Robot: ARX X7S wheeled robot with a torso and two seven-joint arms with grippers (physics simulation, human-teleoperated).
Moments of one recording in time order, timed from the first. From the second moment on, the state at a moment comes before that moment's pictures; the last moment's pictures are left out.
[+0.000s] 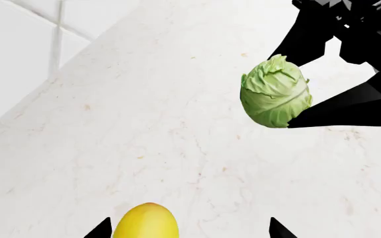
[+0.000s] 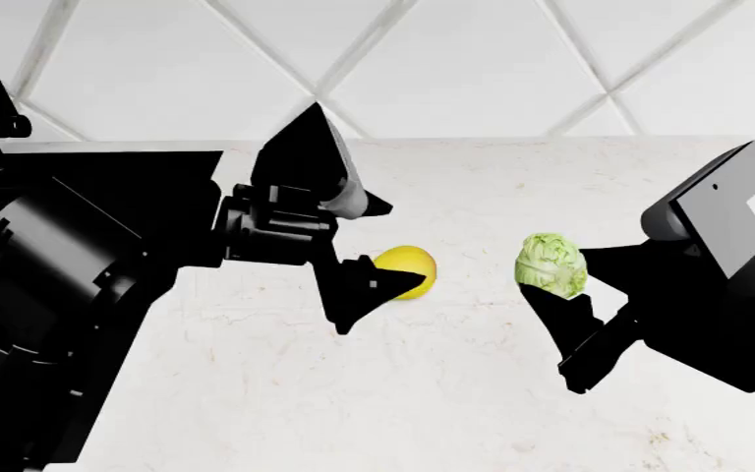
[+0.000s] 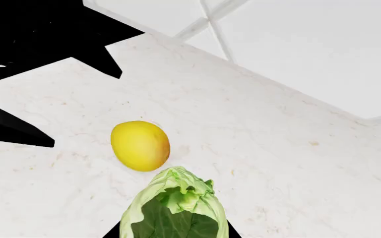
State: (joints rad) left arm -1.22 -0.41 0.66 -0.03 -0.60 -0.96 0.83; right arm 0.80 0.95 -0.11 -0.55 1.35 1.26 0.08
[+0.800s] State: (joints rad) left arm -1.23 -0.37 0.74 -0.13 -0.52 -0.91 0.78; right arm 0.78 0.95 -0.13 -0.54 1.34 1.23 0.08
